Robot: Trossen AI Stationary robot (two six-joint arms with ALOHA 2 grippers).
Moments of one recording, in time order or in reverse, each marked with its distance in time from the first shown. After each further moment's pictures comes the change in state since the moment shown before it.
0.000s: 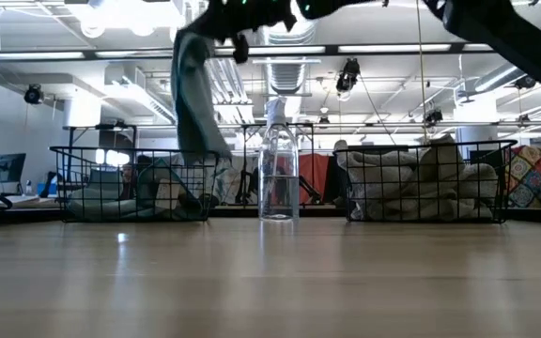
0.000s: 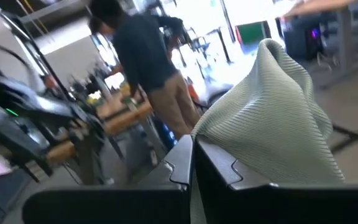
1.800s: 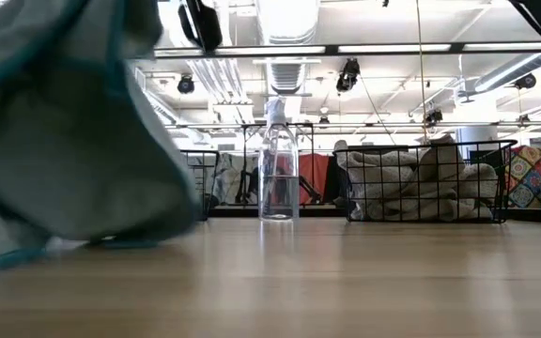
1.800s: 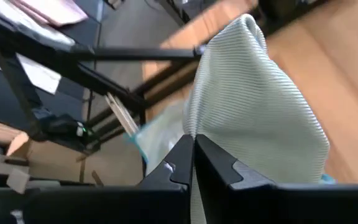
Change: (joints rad) left arm 0.000 0.177 0.000 0.087 0.103 -0.102; right arm 0.500 -0.054 -0.248 -0.319 -0.067 0.311
